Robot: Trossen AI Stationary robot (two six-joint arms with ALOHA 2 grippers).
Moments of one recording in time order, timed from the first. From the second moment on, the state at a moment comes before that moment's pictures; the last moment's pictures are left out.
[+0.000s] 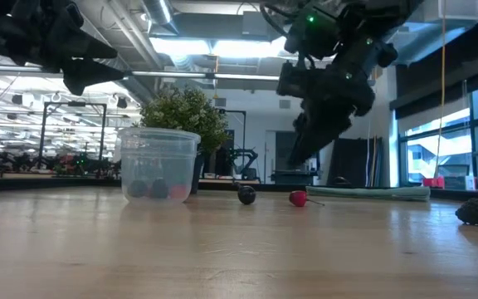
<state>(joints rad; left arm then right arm) -0.02 0.25 0.21 -0.10 -0.23 -0.26 -0.02 1.67 0.95 -0.27 -0.05 0.00</state>
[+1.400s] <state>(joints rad) -0.02 0.25 0.21 -0.12 -0.23 -0.26 0.01 1.79 0.95 -0.24 -0.02 -0.03</state>
